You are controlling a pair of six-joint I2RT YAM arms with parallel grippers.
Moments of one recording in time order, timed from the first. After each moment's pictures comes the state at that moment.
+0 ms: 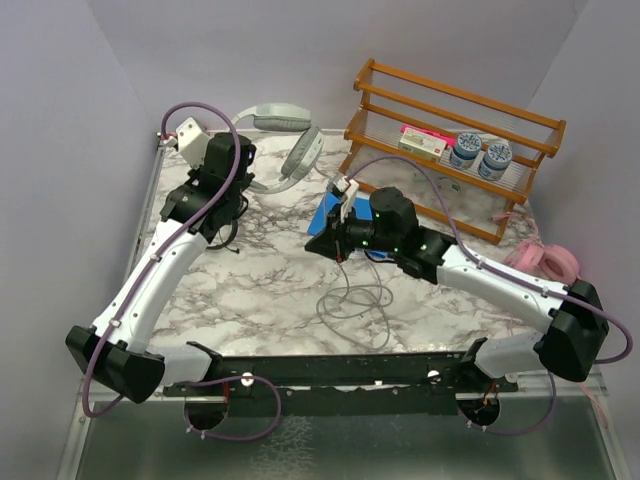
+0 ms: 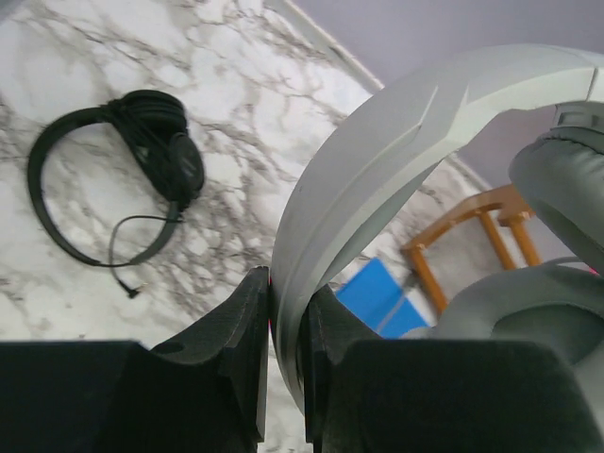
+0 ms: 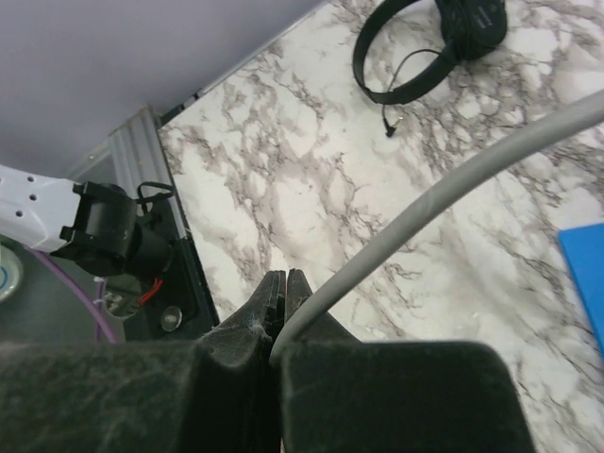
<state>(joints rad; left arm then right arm) -0.44 1.26 1.43 -0.70 -0.60 -0.91 0.86 1.36 0.99 0.11 -0.40 0.29</state>
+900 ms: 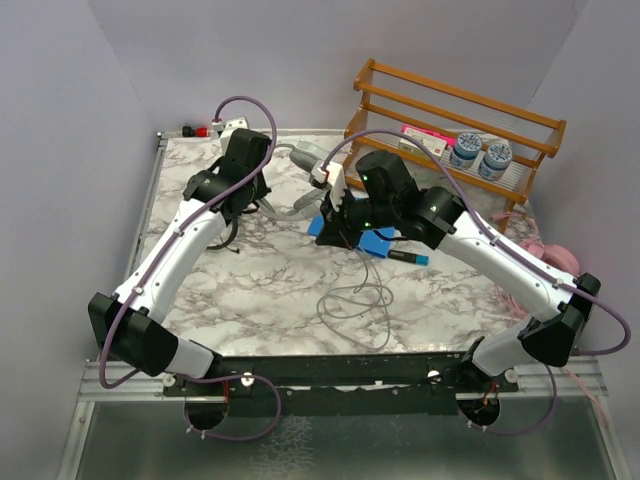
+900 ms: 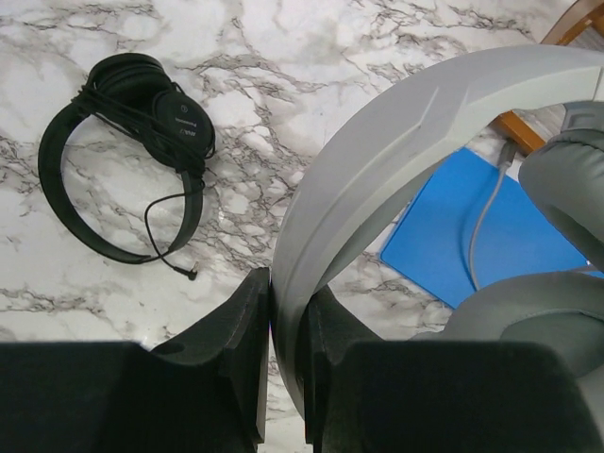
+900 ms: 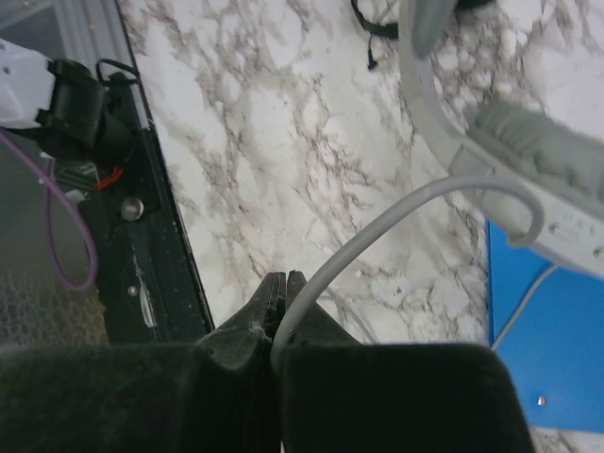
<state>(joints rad) -0.44 1.41 1.48 -0.77 -0.44 -0.54 0.86 1.45 1.47 -0.61 -0.39 -0.08</state>
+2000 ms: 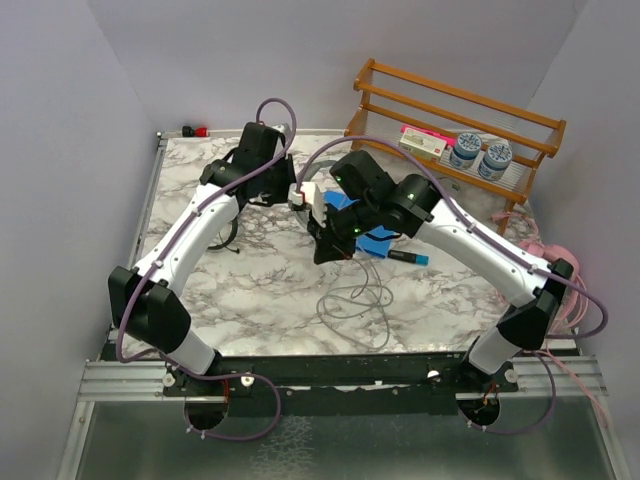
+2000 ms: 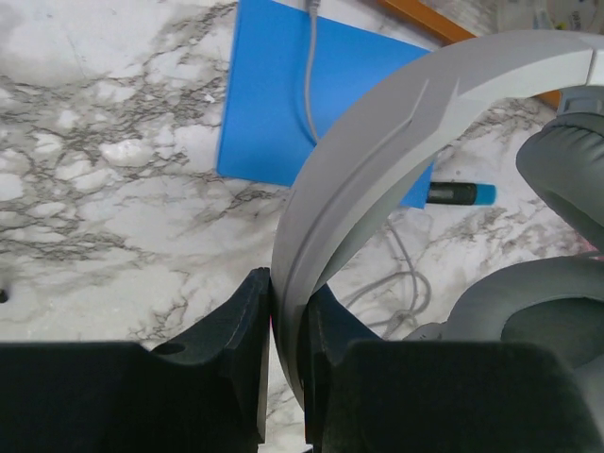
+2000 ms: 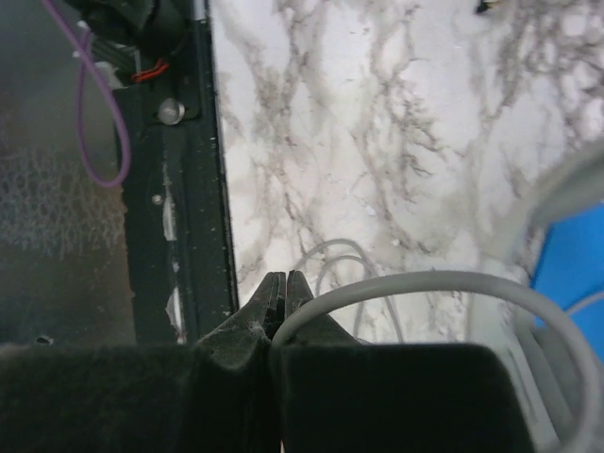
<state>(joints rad) -0.43 1.56 1.55 -0.76 0.19 -0.46 0.91 1.64 1.75 -0.98 -0.58 -0.33</state>
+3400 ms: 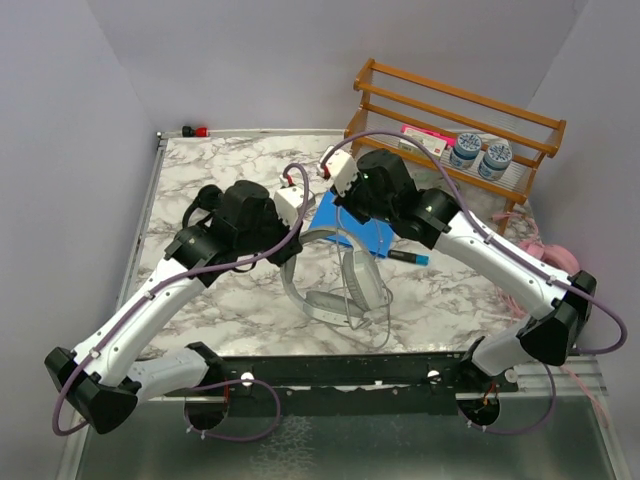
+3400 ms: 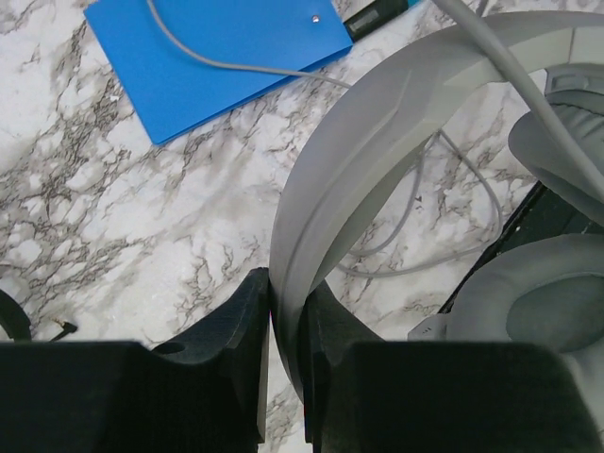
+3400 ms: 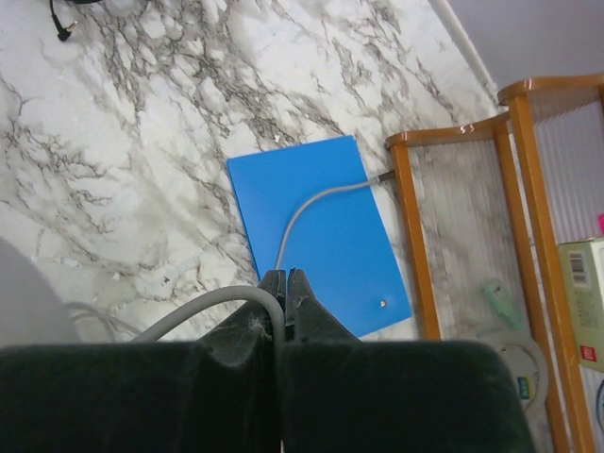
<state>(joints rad) -0.66 1.08 1.17 -0.73 0.23 0.05 0.85 1.48 1.52 -0.57 0.14 -0.36</state>
